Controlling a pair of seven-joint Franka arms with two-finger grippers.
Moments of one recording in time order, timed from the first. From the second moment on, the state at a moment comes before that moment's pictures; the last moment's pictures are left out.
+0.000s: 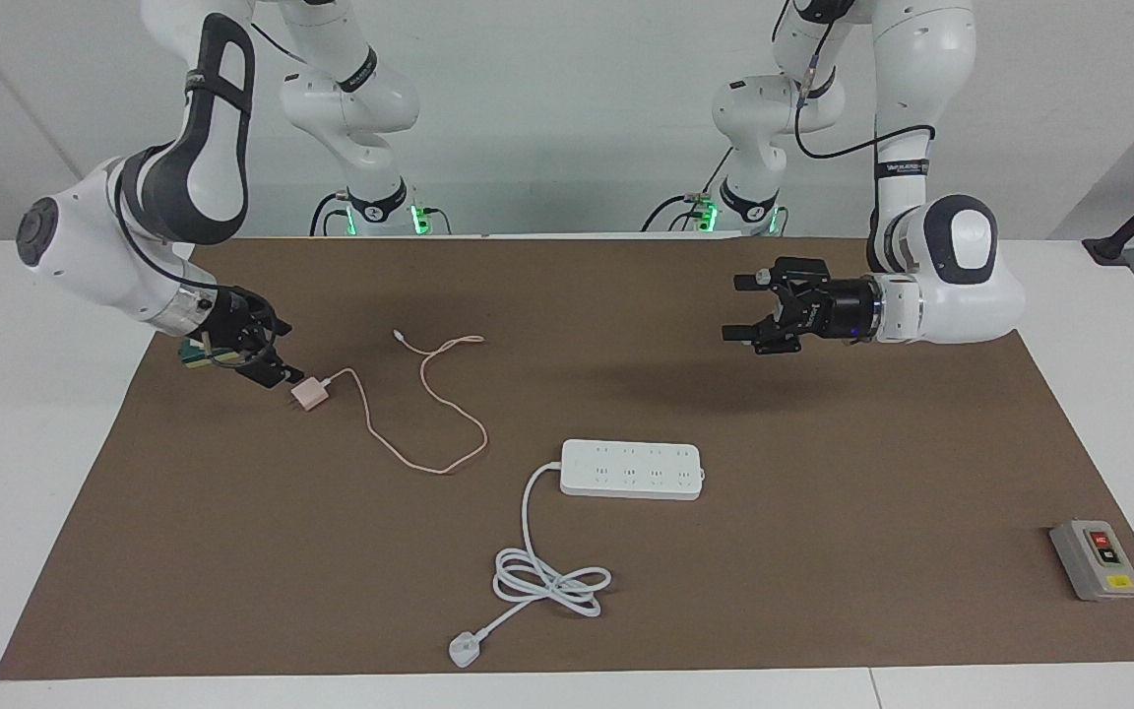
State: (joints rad) left arm 0.03 0.19 -0.03 -1.96 -1.45 1.50 0.66; right arm -0.06 0.18 -0.17 -1.88 0.42 1.72 0.81
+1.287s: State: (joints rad) left arm -0.01 0.13 -0.04 -2.08 -1.57 1.57 0.55; right arm -0.13 0.51 -0.16 -1.62 0.36 1.46 0.36
